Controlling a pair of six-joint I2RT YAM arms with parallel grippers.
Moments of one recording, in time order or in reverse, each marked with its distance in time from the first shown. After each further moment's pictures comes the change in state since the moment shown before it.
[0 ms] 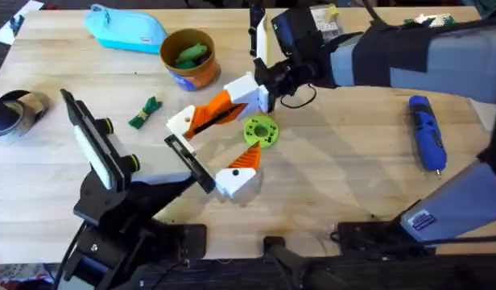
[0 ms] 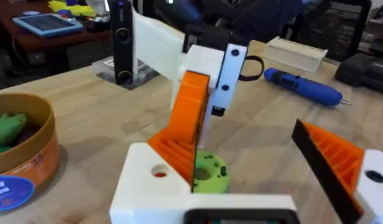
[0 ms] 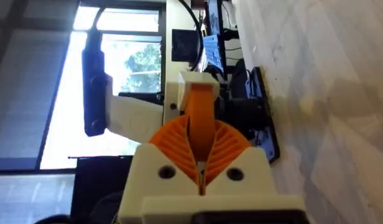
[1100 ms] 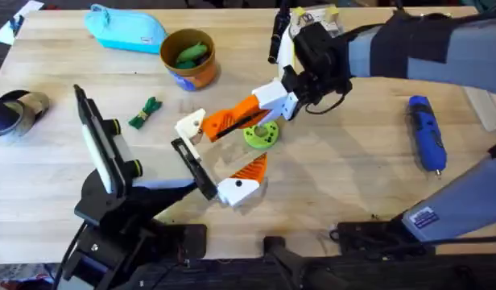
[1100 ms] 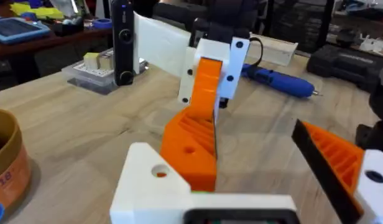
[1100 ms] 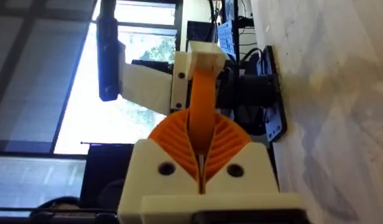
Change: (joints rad) left arm -0.017 0.000 0.000 0.002 0.089 0.010; right arm -0.100 -0.018 0.004 -0.559 -0.105 -0.547
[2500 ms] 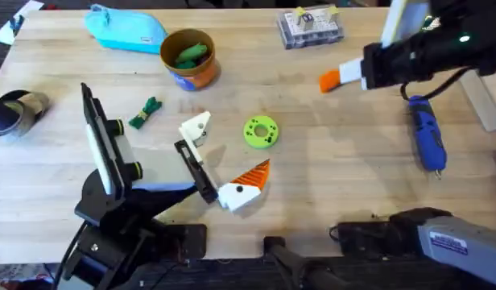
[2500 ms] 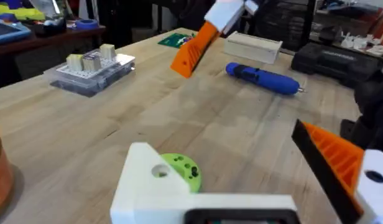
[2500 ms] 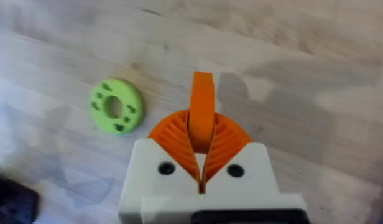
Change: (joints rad) left arm -0.006 0.000 0.000 -0.002 0.053 0.000; right arm -0.268 -0.569 -0.014 -0.198 1.312 -0.034
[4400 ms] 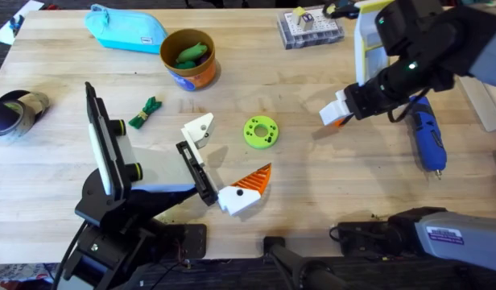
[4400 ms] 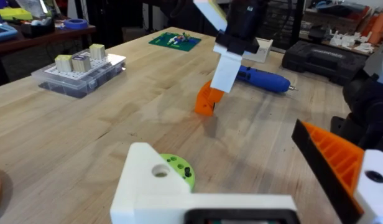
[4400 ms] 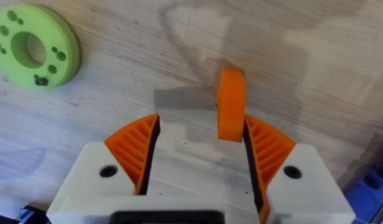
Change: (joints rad) left arm 0.000 -0.006 -0.003 -0.006 0.039 0.000; right arm 0.045 0.120 -0.083 -0.107 0.165 -0.102
